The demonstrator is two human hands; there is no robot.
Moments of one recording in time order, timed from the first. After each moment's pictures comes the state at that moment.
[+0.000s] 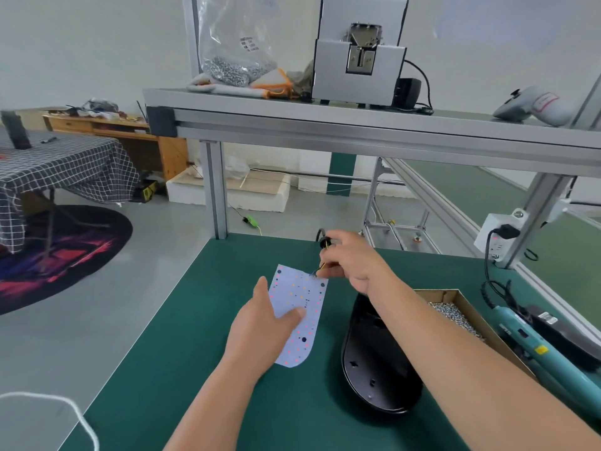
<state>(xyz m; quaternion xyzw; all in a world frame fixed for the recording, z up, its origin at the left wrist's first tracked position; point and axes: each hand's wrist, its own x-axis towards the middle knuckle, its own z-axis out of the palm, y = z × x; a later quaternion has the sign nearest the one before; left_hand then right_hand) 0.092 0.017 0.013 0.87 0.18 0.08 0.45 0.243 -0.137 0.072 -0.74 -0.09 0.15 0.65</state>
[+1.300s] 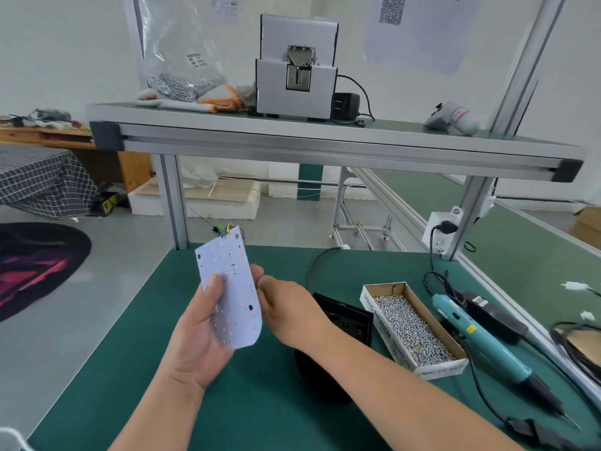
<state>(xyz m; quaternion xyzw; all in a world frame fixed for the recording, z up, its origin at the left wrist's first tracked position) 0.079 0.023 0.027 0.37 -0.07 0.03 0.93 0.136 -0.135 0.057 -0.91 -0.31 -0.03 0.29</state>
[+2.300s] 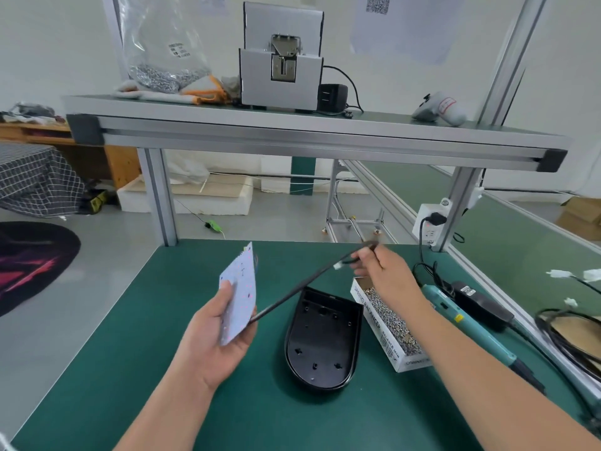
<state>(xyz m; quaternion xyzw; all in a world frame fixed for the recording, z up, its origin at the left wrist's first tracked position) 0.083 -0.007 0.024 0.34 0.14 -0.01 0.93 0.193 -0.297 0.062 -0.88 -0.12 -0.12 0.44</state>
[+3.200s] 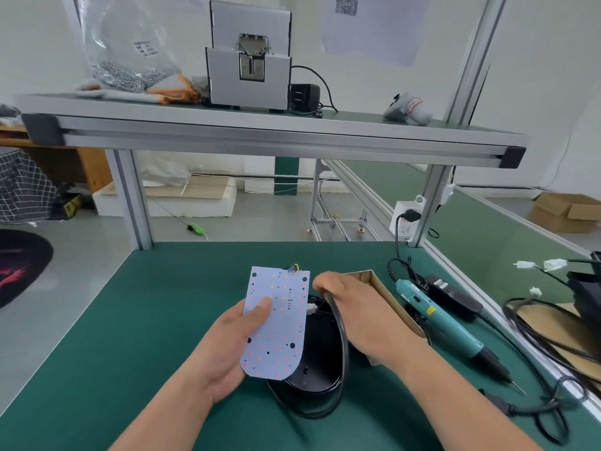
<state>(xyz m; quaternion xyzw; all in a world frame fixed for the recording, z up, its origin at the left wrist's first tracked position) 0.068 -0.056 0.032 0.53 0.02 -0.12 0.84 0.121 -0.294 0.063 -0.92 -0.32 -0.12 0.19</state>
